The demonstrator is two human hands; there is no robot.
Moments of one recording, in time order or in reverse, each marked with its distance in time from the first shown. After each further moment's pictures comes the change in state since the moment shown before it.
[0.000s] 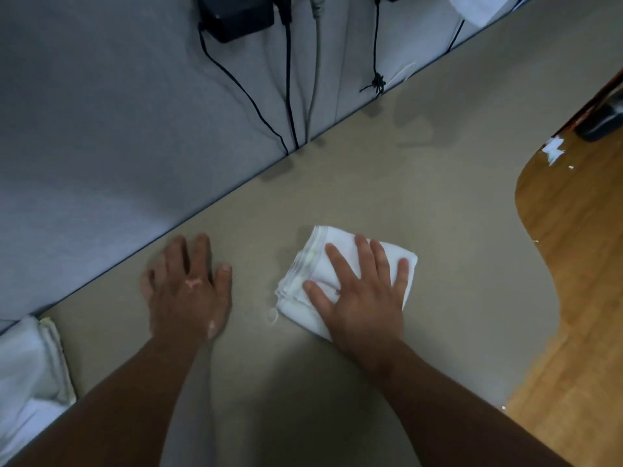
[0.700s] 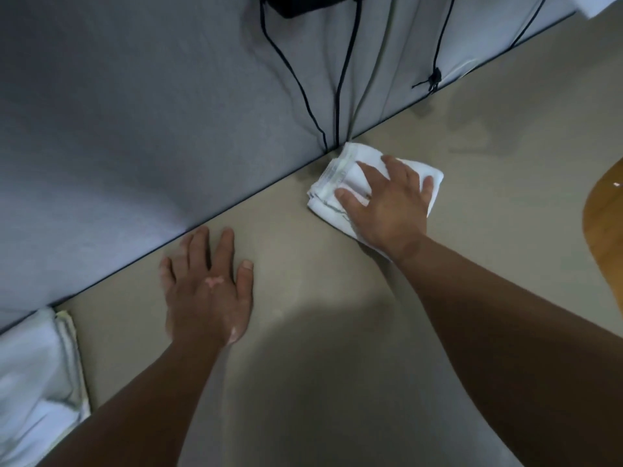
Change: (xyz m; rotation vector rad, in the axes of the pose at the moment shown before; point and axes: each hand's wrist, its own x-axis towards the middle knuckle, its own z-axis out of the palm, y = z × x) left_hand 0.010 -0.010 0.010 0.009 -0.024 -0.013; right_hand 0.165 -0.009 0.015 0.079 -0.095 0.021
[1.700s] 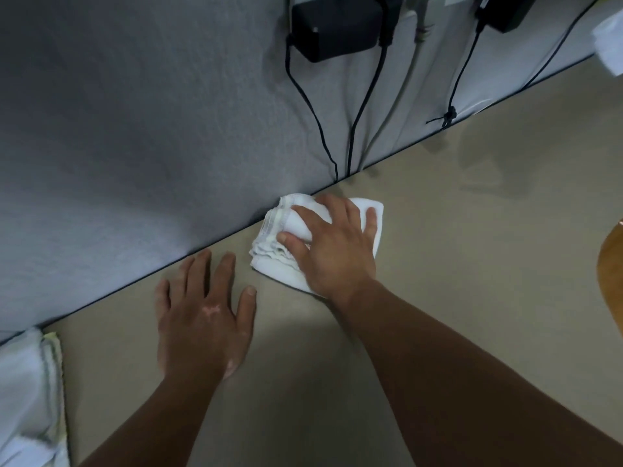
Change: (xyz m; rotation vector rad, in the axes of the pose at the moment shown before) left_hand 0.004 0.006 -0.010 0.000 0.012 -0.026; right_hand -0.015 -0.072 0.026 0.052 -0.033 -0.240
